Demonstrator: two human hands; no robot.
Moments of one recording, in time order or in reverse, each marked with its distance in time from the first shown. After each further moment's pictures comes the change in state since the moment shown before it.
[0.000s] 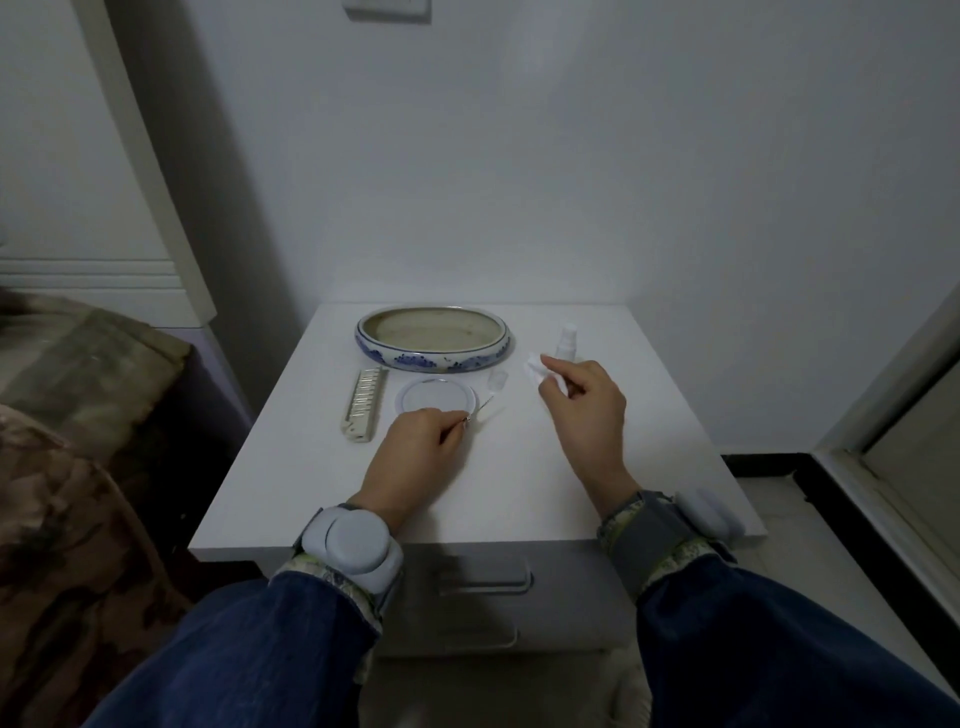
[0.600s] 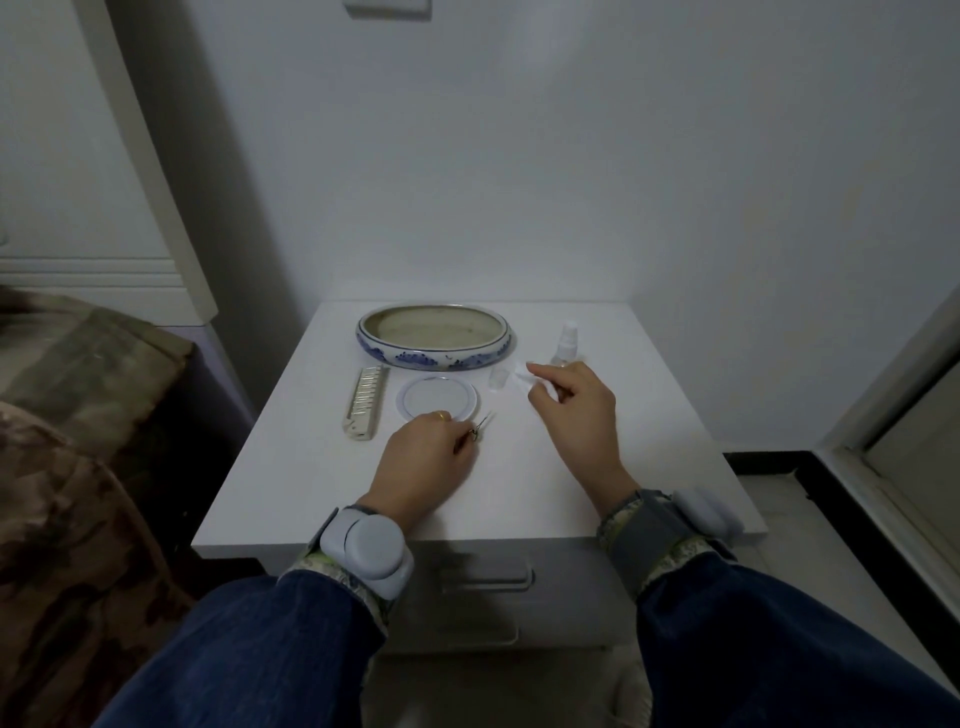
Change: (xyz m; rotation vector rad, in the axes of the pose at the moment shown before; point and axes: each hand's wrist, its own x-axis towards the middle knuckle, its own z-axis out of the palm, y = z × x) left_hand -0.003 0.008 0.006 0.202 -0.039 0.011; right_hand -0.002 0.003 0.003 -0.065 -0.103 -0.027
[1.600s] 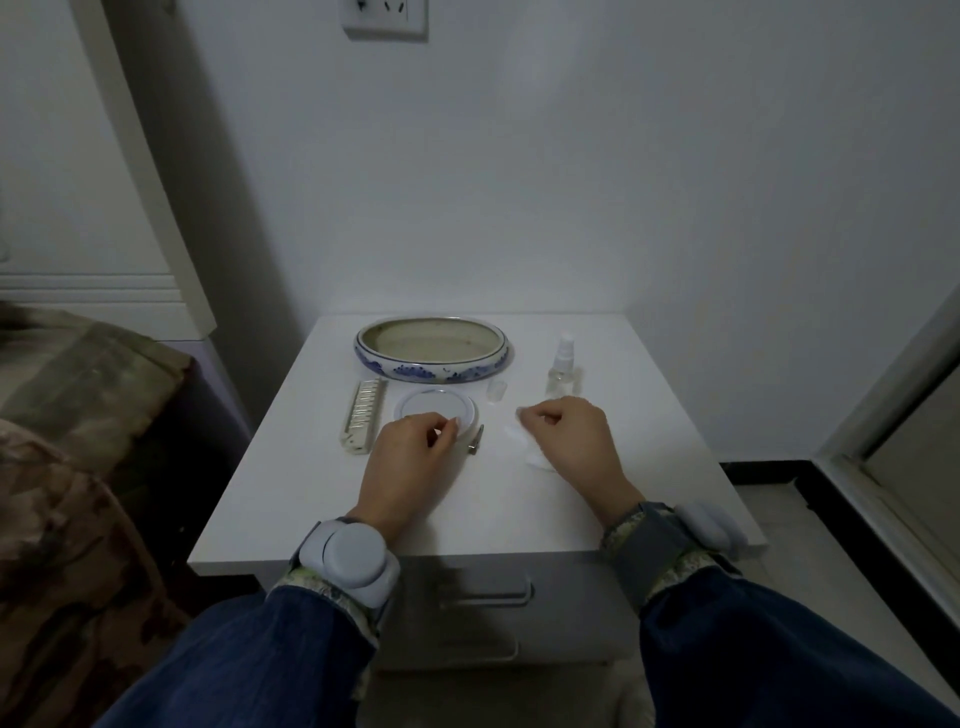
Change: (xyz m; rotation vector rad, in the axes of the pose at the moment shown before) left_hand 0.003 -0.007 -0.008 -0.306 0.102 -0.186; right_hand 0.001 0.006 -0.005 -0.232 -0.208 0.144
